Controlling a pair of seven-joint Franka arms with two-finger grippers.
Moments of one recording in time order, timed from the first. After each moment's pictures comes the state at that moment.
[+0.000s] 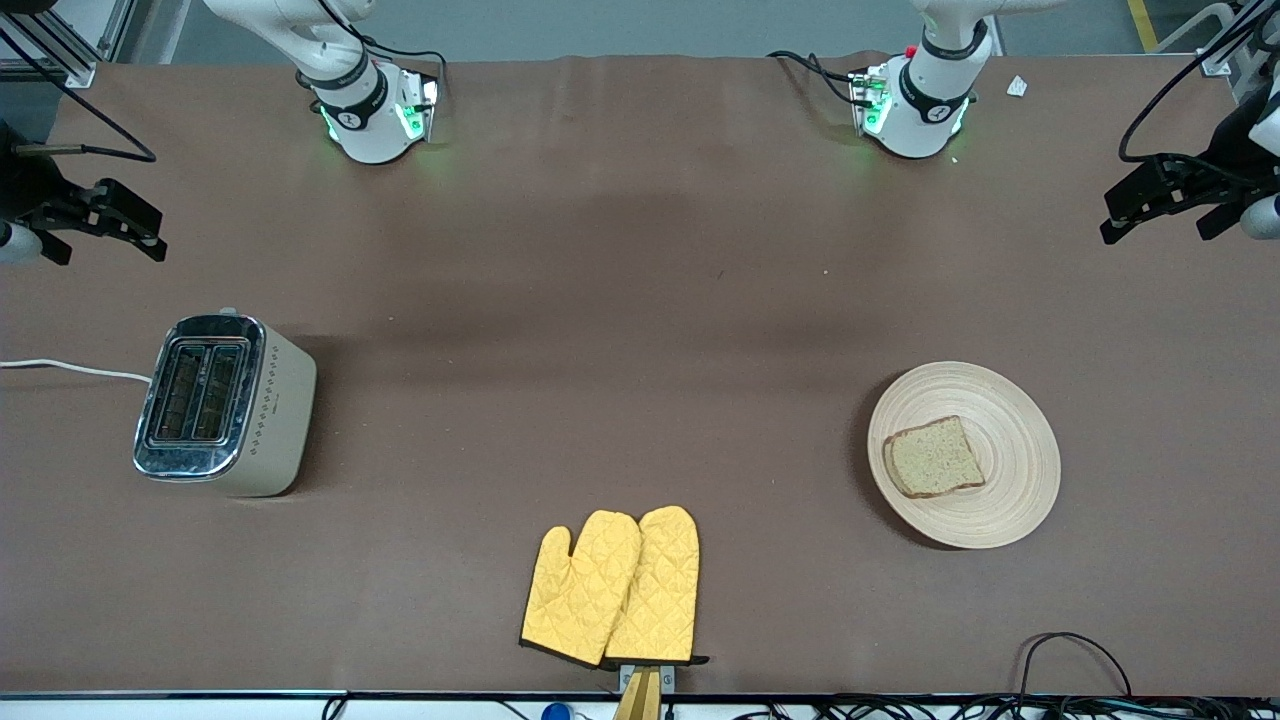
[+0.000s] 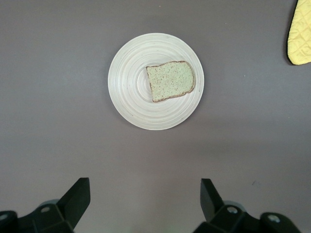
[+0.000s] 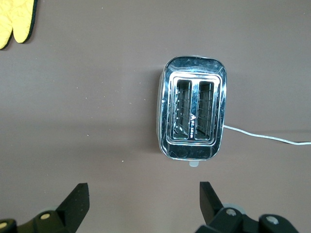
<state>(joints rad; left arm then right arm) 0.04 -0.06 -0.12 -1.54 0.00 1.52 -0.10 -0.01 -0.08 0.02 -1.62 -0.04 1.57 -0.04</state>
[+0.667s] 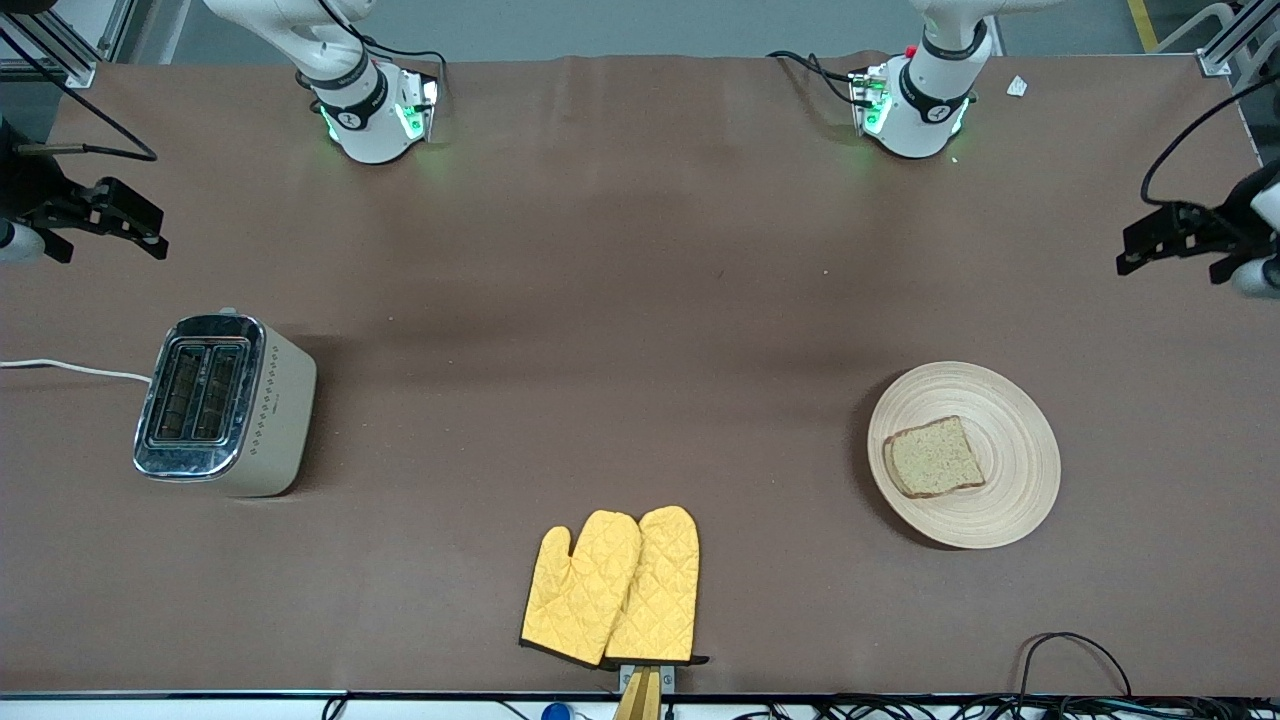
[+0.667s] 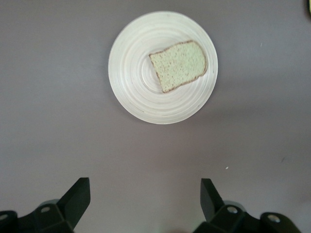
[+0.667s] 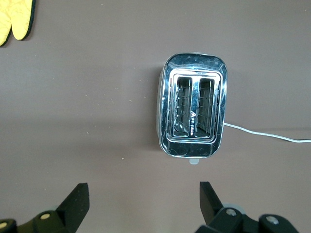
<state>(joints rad) 0.07 0.08 -0.05 -1.53 0.00 1.53 0.18 -0.01 -0.08 0.02 -1.62 -0.04 1.56 -0.04</state>
